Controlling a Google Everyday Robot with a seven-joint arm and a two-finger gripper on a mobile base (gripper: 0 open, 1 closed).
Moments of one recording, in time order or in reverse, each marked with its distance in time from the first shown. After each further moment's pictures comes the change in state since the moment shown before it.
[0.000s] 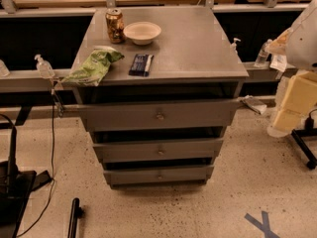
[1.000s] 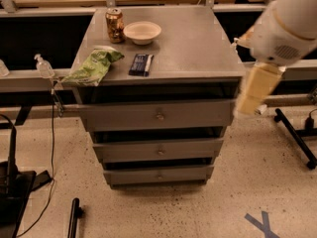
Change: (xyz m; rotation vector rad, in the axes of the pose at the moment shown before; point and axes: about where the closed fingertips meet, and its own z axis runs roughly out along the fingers) arm -0.038 -0.040 0.036 0.043 -0.058 -0.039
